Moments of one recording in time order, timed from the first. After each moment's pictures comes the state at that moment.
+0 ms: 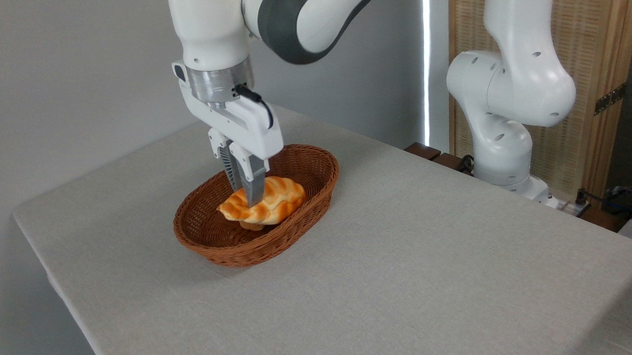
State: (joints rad) arm -0.10 -0.12 -0.10 -2.01 -0.16 1.92 0.60
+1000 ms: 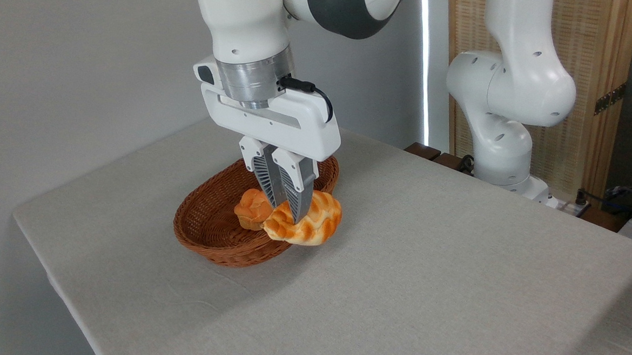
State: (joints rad) arm -0.09 -0.13 0.08 -1.94 -0.06 1.79 0.63
